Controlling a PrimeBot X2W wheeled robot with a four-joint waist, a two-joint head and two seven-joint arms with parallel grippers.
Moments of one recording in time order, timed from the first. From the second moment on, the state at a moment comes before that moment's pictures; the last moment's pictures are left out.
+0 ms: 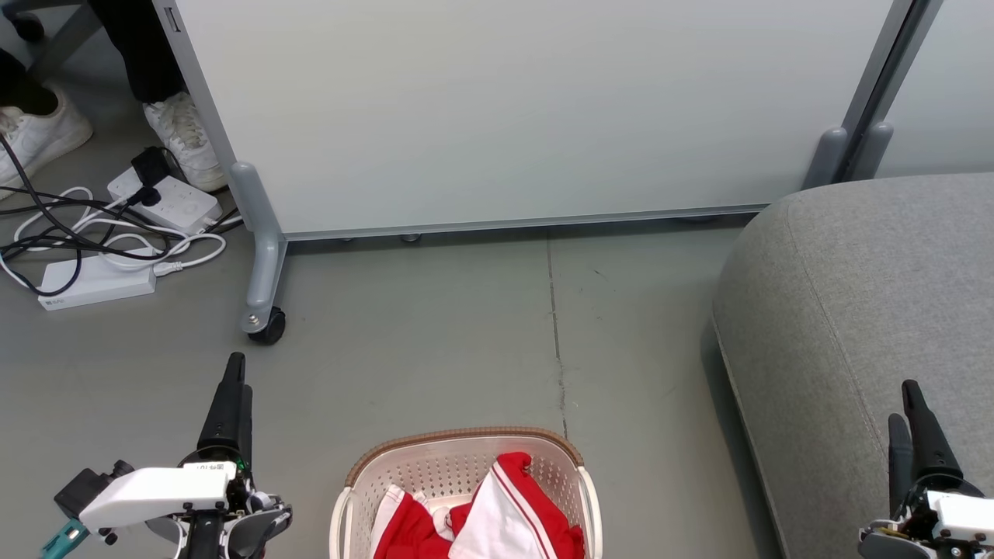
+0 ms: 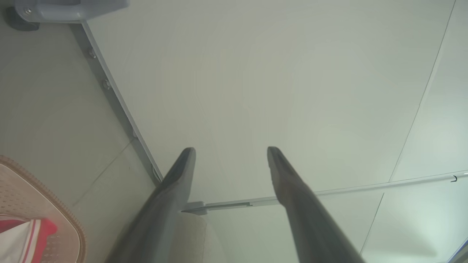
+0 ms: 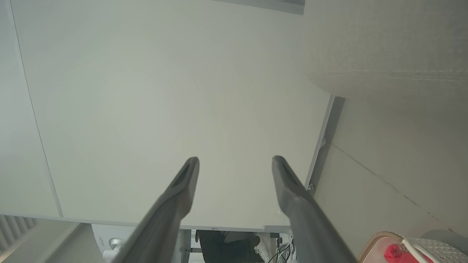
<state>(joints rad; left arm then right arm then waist) -0.13 0.03 0.04 0.36 -1.52 -0.13 0.04 -0.01 -0.03 -0.16 0.22 1.51 0.13 -0.02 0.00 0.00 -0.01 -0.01</state>
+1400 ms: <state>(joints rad) -0.06 0.04 0.01 0.10 -0.96 -0.13 -0.12 -0.10 -0.08 -0.04 0.06 0.59 0.13 -0.14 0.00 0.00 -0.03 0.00</state>
